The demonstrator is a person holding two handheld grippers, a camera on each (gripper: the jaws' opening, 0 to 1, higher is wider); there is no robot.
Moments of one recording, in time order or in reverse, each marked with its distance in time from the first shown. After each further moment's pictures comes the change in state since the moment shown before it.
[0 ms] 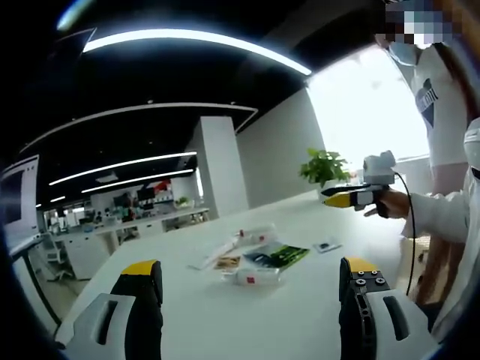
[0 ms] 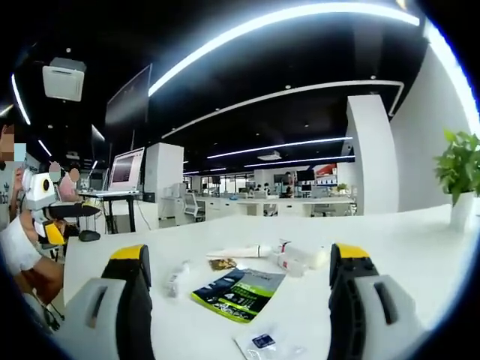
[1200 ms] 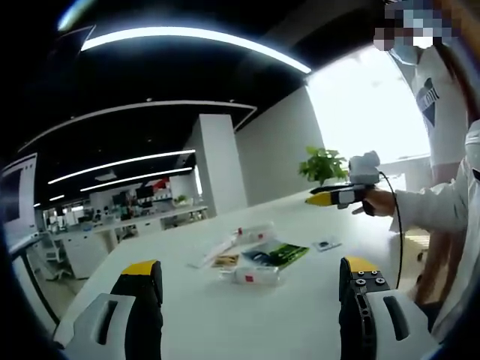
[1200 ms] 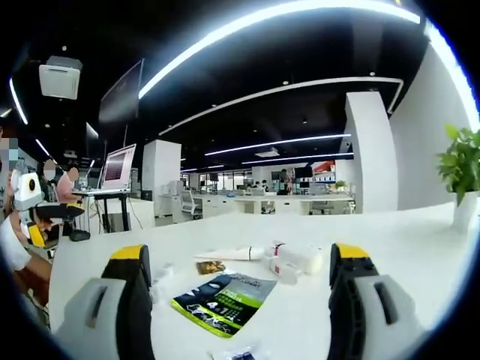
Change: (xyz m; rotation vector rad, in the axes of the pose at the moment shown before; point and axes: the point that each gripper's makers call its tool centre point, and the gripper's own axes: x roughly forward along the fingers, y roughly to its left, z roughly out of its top) left arm 0.003 0.001 -0.003 -0.003 0.011 -0.006; right arm 0.033 -0.021 -0.007 0.015 0.011 -0.008
